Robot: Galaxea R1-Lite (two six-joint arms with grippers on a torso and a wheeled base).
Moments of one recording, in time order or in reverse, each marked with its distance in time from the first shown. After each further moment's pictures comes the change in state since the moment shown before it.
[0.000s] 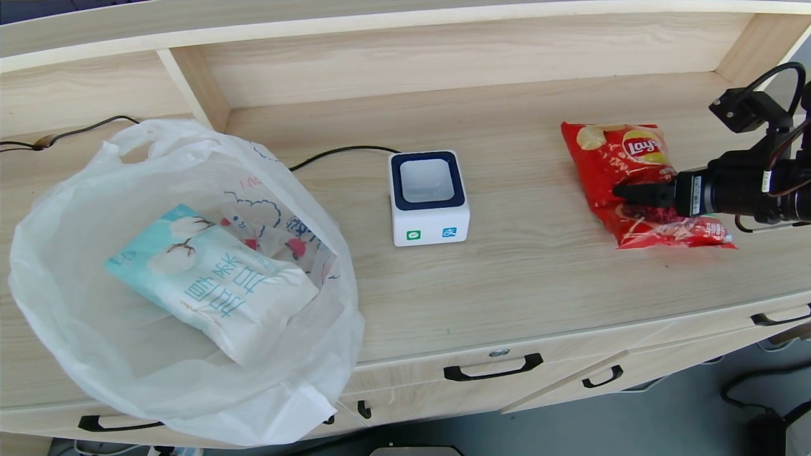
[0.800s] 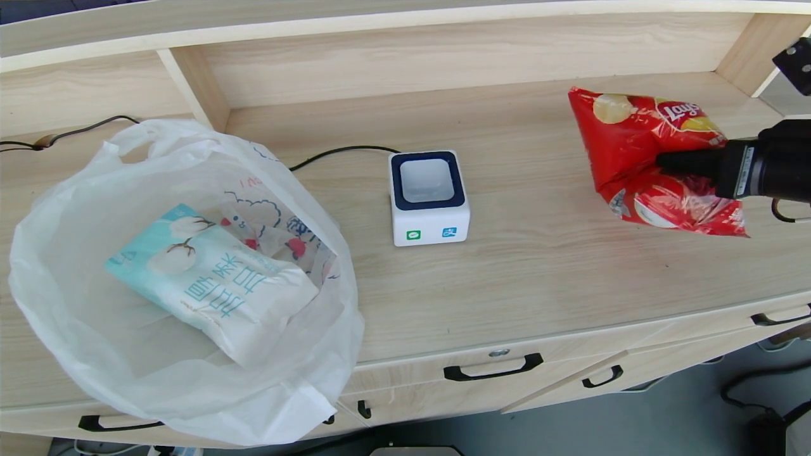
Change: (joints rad) left arm 0.000 0.000 0.000 0.000 0.001 -0.002; right arm 0.070 -0.198 0.064 -0.002 0.003 0.111
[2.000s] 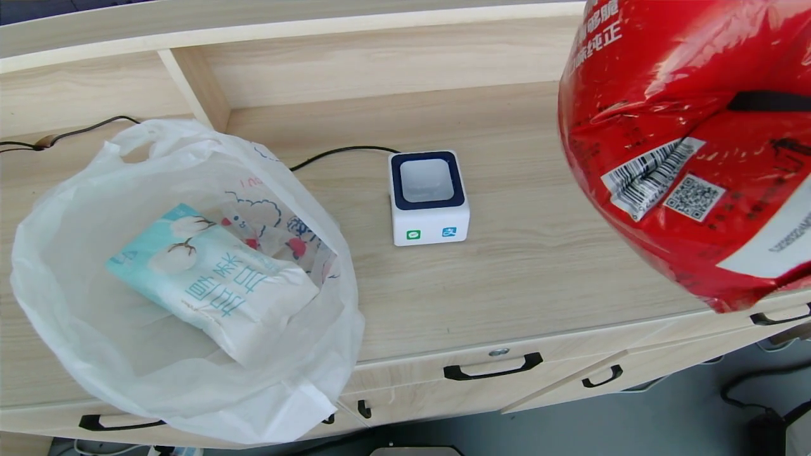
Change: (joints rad) left arm 0.000 0.000 0.000 -0.001 -0.001 0.008; right arm 0.567 -0.358 0.380 -0.459 0.002 0.615
